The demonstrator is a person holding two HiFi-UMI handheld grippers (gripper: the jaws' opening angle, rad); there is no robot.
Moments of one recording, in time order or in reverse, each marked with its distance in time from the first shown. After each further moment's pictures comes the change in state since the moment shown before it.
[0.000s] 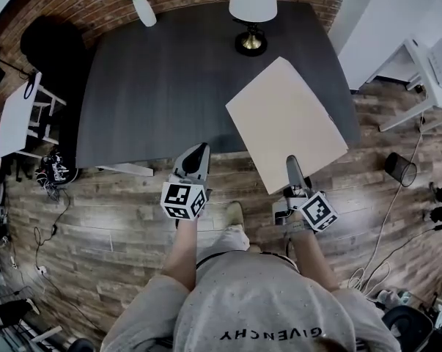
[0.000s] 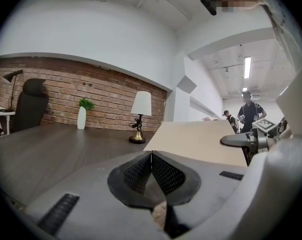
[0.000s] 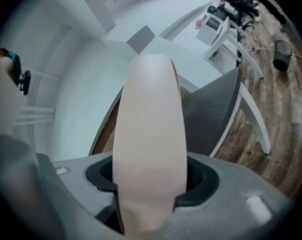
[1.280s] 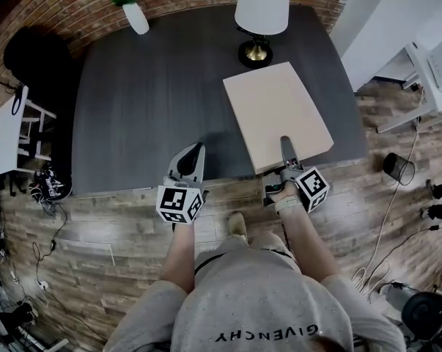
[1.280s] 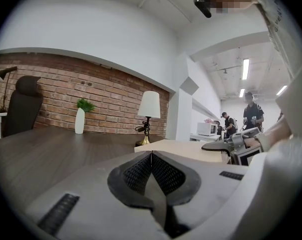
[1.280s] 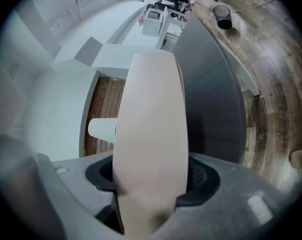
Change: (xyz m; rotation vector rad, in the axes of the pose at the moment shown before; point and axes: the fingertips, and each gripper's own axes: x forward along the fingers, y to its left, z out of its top) left arm 0.059 0.081 0.022 0.016 -0.027 -0.034; right arm 0.147 -0.033 -0.029 0.505 -0.110 -0.167
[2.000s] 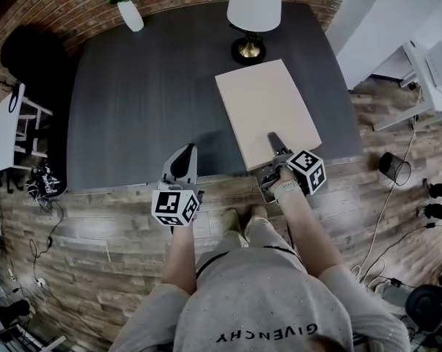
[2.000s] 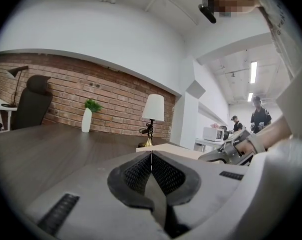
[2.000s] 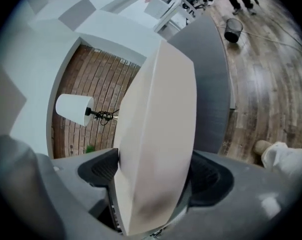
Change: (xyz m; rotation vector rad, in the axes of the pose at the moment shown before) left arm -0.006 -0.011 0.001 -0.056 -0.035 0.075; right arm 0.005 -0.043 0.004 -0.112 0.199 -0.366
